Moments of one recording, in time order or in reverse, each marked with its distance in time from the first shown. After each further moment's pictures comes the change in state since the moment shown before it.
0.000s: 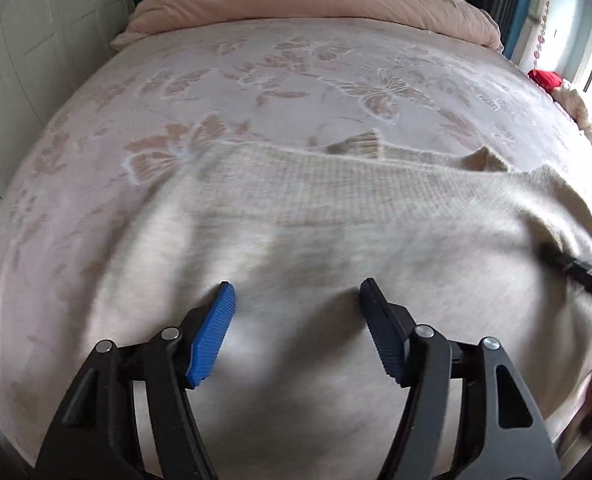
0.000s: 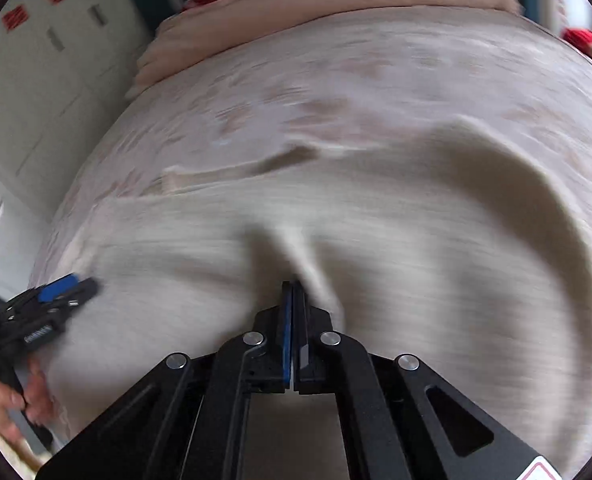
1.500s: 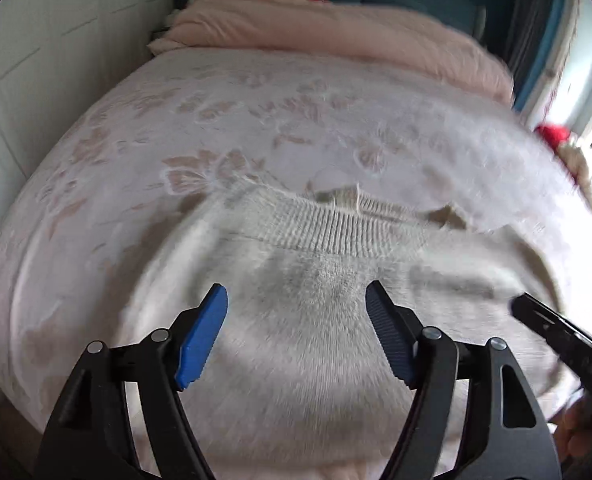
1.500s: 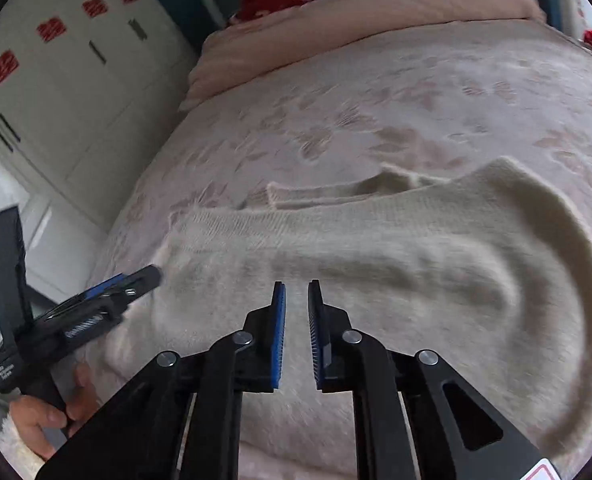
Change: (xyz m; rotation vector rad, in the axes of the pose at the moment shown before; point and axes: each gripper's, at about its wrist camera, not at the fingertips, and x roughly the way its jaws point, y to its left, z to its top) left arm -0.060 -0.024 0.012 -0.137 -0.063 -0.006; right arm -0.027 0.088 0.013 -0.079 0.007 0.168
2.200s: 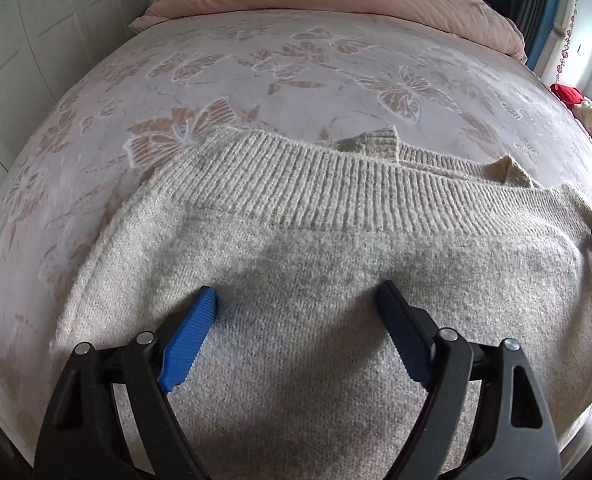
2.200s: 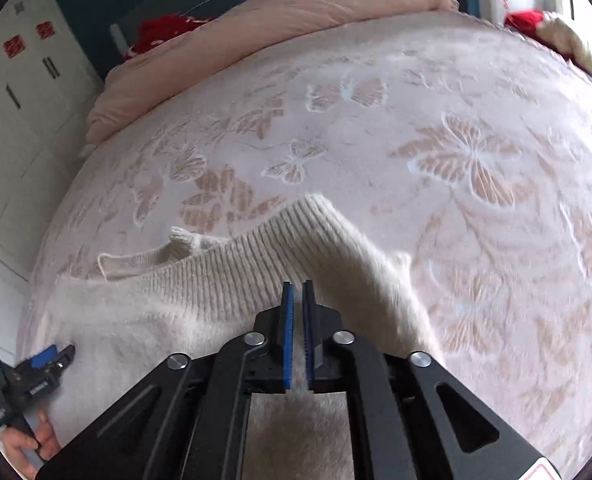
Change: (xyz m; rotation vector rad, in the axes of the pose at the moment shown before) left arm 0.077 0.010 -0.007 0.055 0.072 0.035; right arm -0.007 -0.153 0.028 0.144 -0.076 -0.296
